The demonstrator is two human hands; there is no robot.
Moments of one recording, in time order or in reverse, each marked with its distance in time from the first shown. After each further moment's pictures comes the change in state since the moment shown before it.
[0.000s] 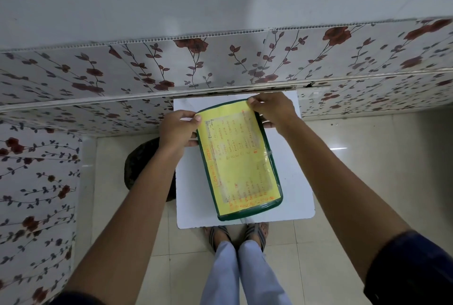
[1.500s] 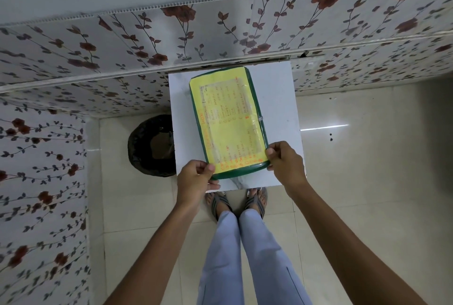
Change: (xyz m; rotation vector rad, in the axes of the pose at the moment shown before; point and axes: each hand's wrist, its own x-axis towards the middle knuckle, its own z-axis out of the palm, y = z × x) left_hand -0.112 -0.111 0.017 -0.066 -0.060 -0.184; right_hand -0.112 0.132 0.025 0.078 0.068 0.123
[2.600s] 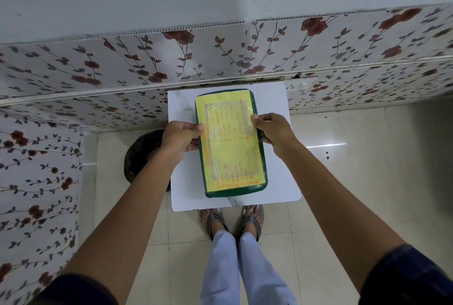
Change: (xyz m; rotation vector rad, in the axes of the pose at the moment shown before) left_hand 0.064 0.103 -0.003 -0.001 -0.089 0.055; right_hand 0.069 -0.079 -0.015 0.209 -0.108 0.080
